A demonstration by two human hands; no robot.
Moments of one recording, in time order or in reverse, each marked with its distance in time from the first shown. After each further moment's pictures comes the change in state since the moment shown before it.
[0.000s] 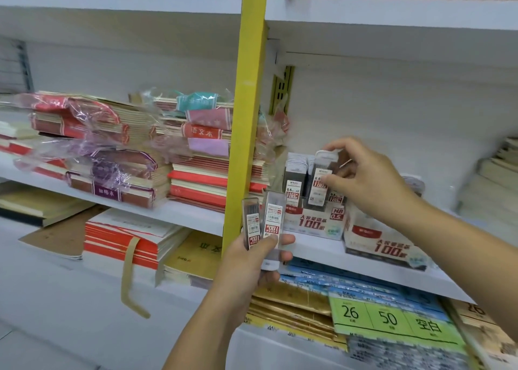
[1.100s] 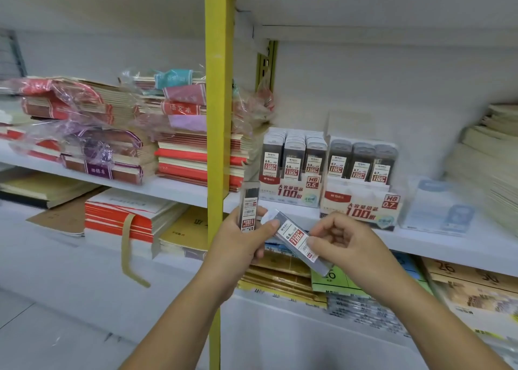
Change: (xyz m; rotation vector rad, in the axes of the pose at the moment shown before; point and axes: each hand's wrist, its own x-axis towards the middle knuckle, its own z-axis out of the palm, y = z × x) left_hand -0.019 -0.010 0.023 0.299 0.078 0.027; right_hand -0.134 0.016 0.022 0.512 -0.192 0.361
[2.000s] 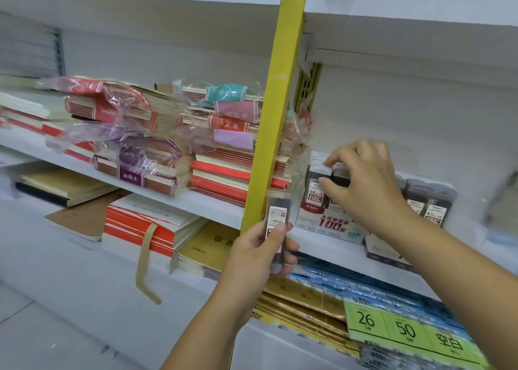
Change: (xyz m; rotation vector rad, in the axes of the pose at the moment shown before) left_hand 0.015 0.004 -0.033 -0.270 0.009 0.054; right_hand 0.123 -0.071 0.015 -0.922 0.335 -0.490
